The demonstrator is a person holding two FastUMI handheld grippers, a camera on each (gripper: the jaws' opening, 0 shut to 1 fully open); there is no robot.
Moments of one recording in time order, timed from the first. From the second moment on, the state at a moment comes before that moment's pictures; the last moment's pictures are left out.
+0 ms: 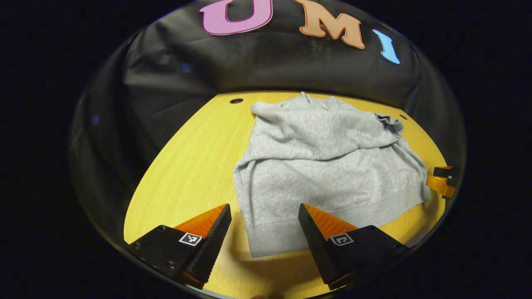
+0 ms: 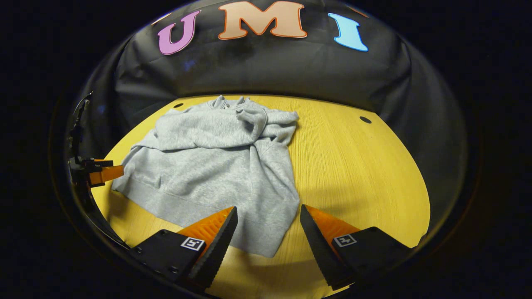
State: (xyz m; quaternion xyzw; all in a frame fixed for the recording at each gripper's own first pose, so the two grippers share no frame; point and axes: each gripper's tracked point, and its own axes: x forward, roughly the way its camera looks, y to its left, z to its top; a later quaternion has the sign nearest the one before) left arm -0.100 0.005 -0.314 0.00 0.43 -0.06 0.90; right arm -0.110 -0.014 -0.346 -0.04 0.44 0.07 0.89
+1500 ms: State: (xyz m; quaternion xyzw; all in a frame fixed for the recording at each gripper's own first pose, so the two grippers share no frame) left arm -0.104 -0.020 -0.325 -0.06 0.49 -0.12 0.86; right arm -0.134 0.004 -0.347 0.02 0.54 0.12 0.84
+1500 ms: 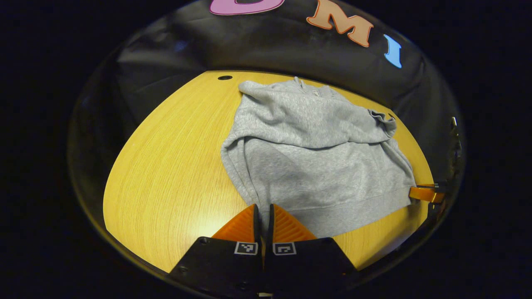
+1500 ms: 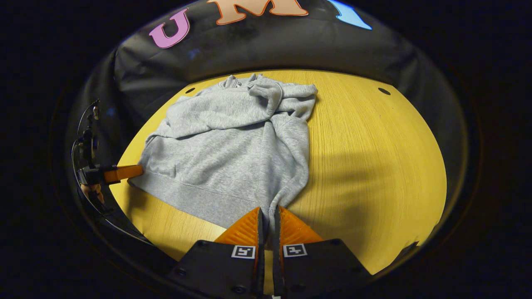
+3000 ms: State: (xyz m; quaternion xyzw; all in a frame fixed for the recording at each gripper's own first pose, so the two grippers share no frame) left arm 0.055 -0.028 -0.205 -0.13 0.42 -0.12 0.89; right arm 0.049 0.024 -0.217 0.24 0.44 0.12 0.85
